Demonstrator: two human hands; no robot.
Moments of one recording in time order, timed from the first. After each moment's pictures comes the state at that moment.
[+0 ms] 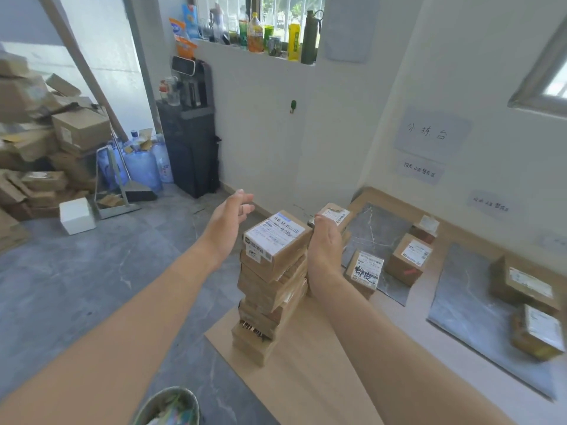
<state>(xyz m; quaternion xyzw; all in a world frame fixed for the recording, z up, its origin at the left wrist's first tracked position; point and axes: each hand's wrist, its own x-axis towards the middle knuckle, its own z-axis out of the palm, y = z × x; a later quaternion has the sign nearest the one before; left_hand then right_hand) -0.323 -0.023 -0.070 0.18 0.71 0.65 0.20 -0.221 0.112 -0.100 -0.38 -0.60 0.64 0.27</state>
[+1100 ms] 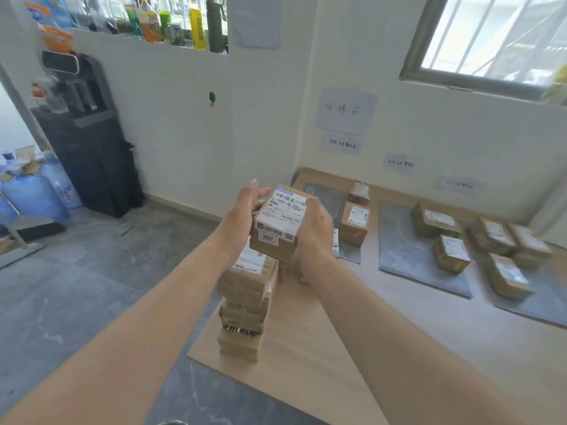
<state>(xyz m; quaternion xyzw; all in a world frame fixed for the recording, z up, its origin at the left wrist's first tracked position) -0.313 0.019 -0.066 0.29 0.62 0.63 0.38 -0.211 0.093 -0.081 -0.46 -0.52 0.60 0.39</state>
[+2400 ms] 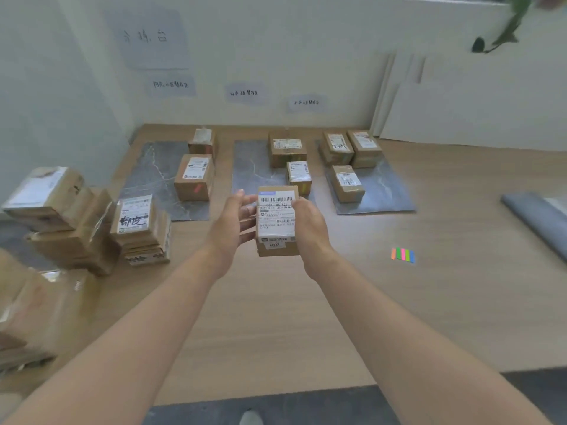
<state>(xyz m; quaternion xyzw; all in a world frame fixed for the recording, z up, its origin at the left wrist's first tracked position) 0.065 0.250 -0.143 0.31 0.58 0.54 0.53 0.202 0.286 -0.153 -0.56 -0.44 0.59 0.38</state>
